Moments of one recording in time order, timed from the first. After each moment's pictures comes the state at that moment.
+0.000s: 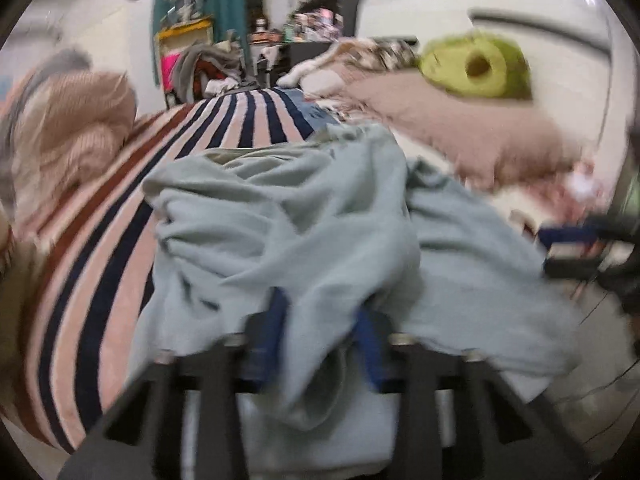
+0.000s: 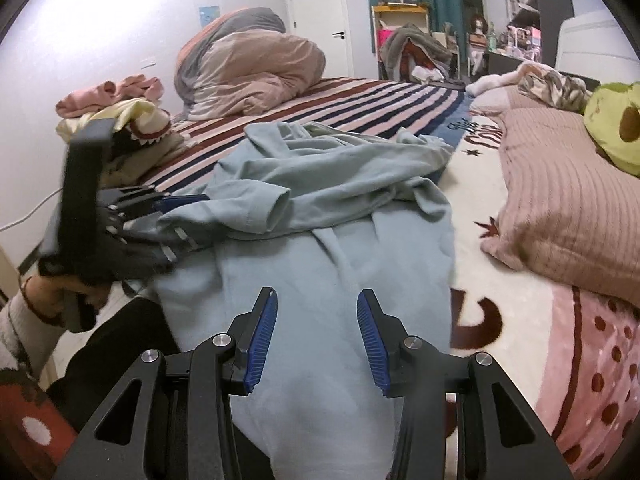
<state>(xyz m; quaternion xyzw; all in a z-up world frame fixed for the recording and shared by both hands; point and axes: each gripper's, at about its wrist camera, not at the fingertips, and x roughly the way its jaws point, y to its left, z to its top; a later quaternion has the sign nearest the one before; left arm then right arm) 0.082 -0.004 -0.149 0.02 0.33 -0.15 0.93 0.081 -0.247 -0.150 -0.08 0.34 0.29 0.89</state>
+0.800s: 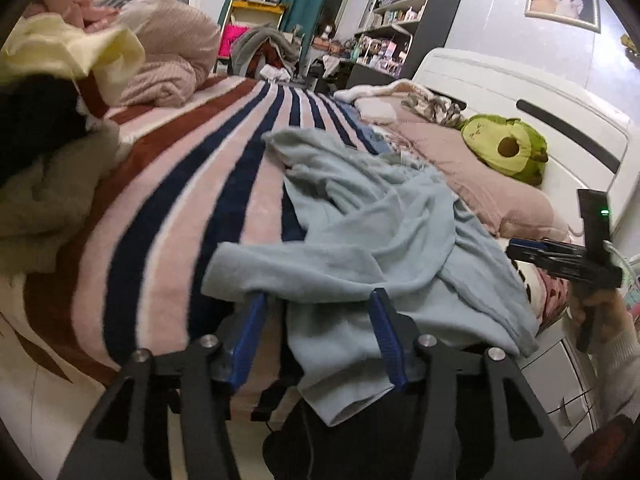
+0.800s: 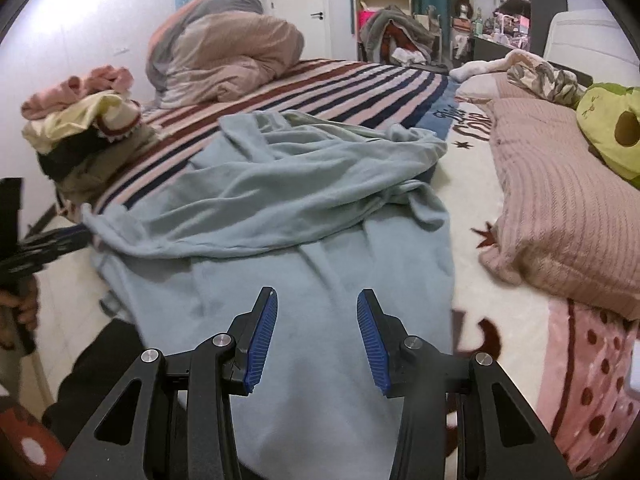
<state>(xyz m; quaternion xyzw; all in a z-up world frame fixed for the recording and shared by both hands) 0.004 0.132 -0.151 -0.12 0.32 -0.12 0.93 0.109 -0.223 -0.143 -0.10 0.37 0.24 0.89</state>
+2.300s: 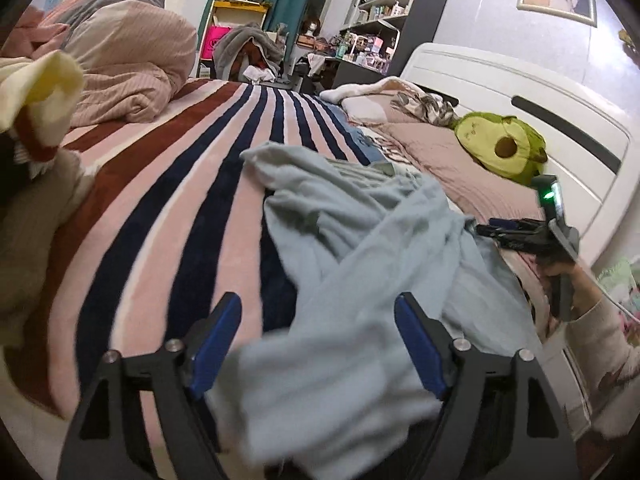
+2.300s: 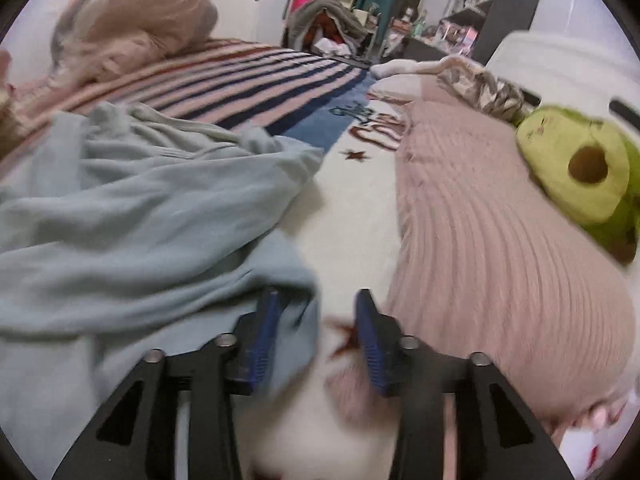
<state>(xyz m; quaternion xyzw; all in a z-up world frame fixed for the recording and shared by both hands) 0.058 0.118 -0.143 -0.10 0.33 -0.14 0.93 0.224 -0.256 -0.148 -0.17 0.37 0.09 0.91</state>
